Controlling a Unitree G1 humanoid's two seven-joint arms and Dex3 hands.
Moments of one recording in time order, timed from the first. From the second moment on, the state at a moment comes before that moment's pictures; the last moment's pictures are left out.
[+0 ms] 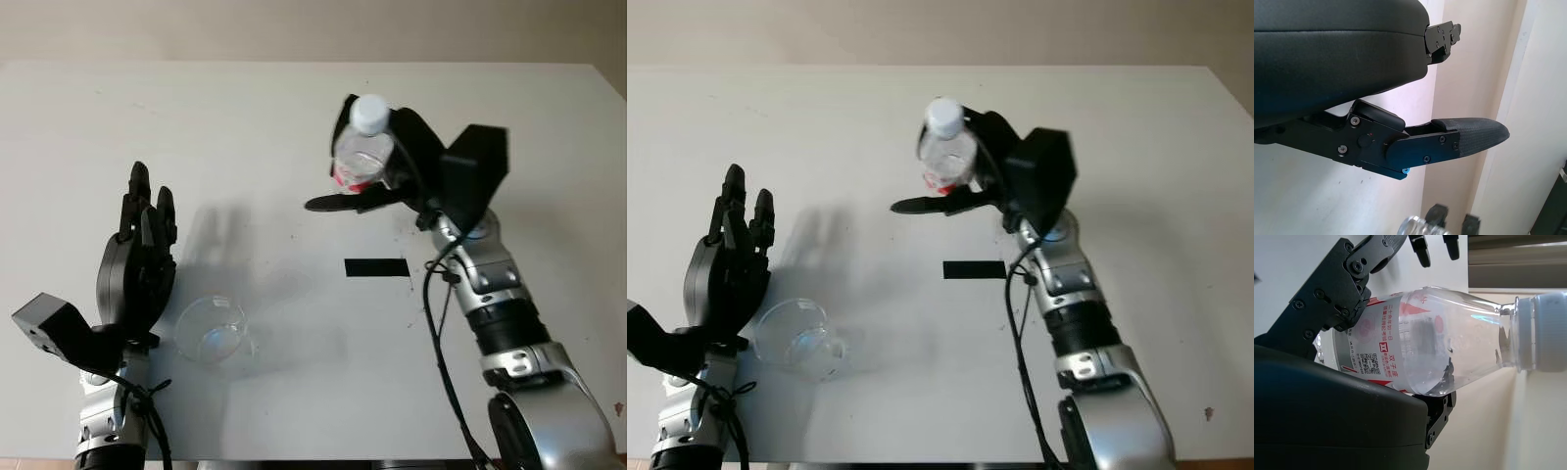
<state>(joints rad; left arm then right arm) -0.16 0.15 0.29 0.22 -0.39 -0.24 -0.37 -0.66 -0.27 0.02 0.34 0.18 0.13 0.34</state>
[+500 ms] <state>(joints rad) -0.15 0.16 0.29 0.21 -0.39 -0.24 -0.37 -0.57 -0.26 -0.08 0.18 0.21 0.36 0.27</state>
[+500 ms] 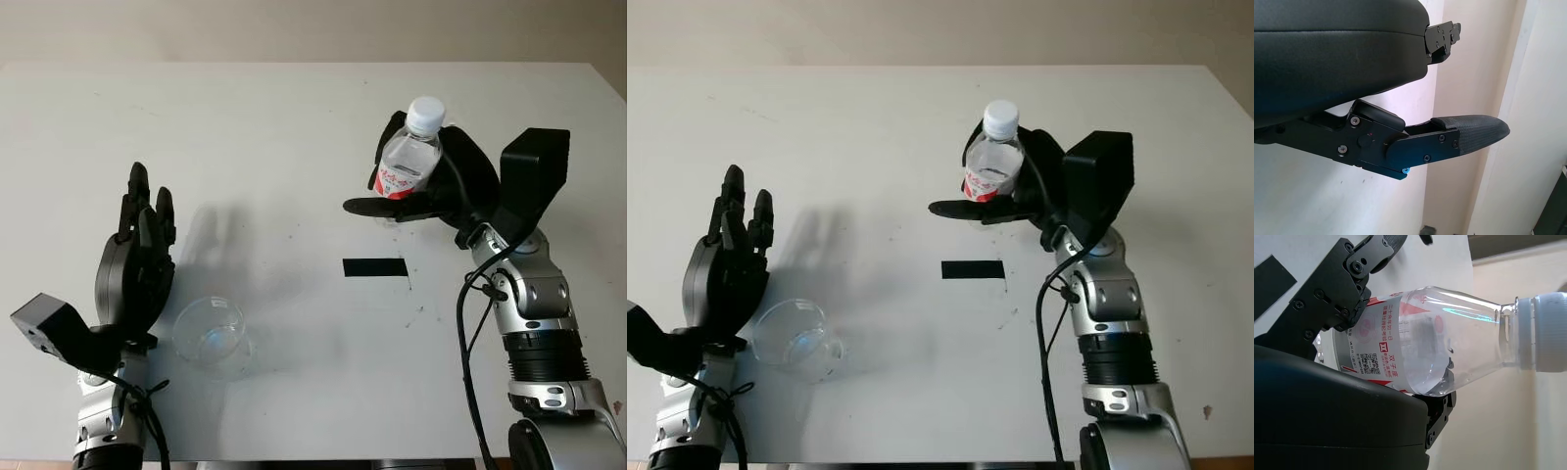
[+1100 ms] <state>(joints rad) -0.12 0.16 0.30 0.18 -0.39 -0.22 -0.37 -0.54 -0.21 -0.09 0.16 0.25 0.56 0.22</state>
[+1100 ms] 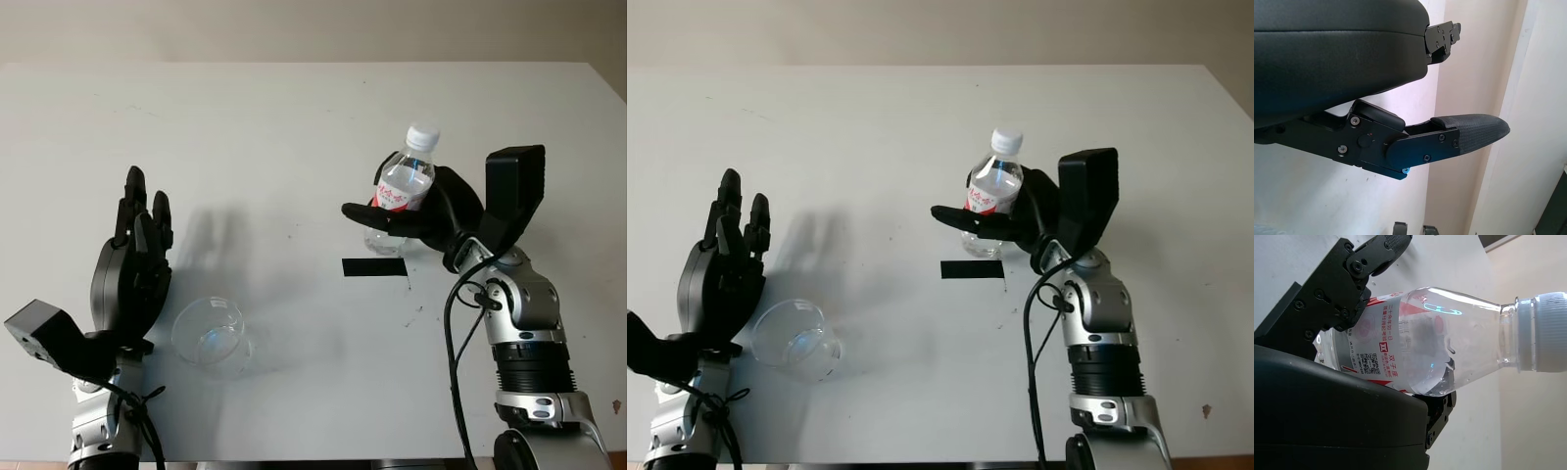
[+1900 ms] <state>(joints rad) -0.12 0.16 0.30 0.18 -0.39 -0.21 -0.37 -0.51 -0.23 -0.02 0.08 0.17 0.59 0.26</state>
